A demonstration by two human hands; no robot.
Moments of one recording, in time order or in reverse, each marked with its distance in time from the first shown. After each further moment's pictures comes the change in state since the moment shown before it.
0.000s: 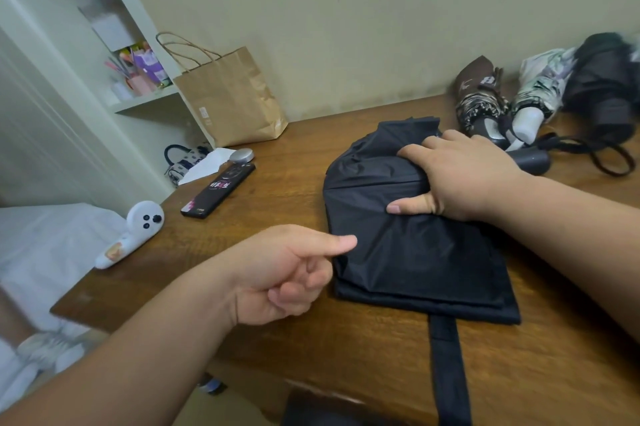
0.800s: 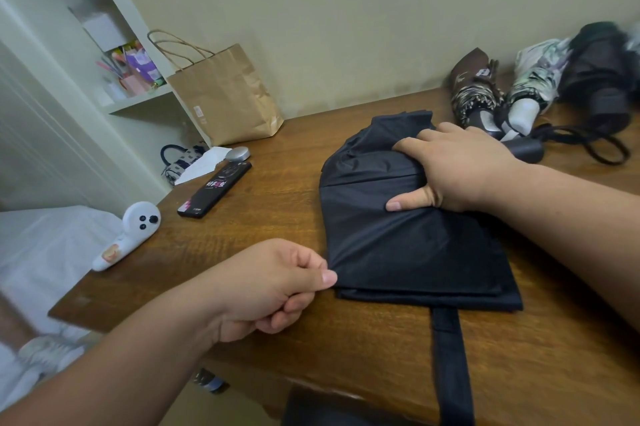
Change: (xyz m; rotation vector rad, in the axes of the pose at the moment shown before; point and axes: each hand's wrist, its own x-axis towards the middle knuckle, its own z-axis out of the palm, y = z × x) left_hand -0.016 -0.011 0.006 0.379 0.148 0.032; right_hand 0.001 0.001 -0.005 0.009 -0.044 -0.009
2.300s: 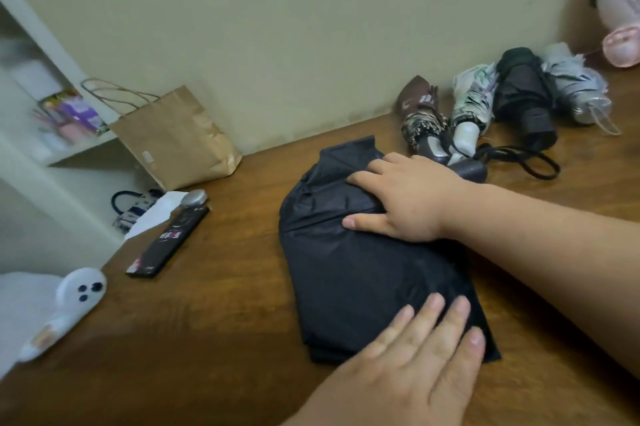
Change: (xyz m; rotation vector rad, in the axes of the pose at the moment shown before) left_hand 0.053 -0.019 0.111 1.503 0.219 0.885; right_hand 0.000 0.003 0.001 0.010 0.029 -0.048
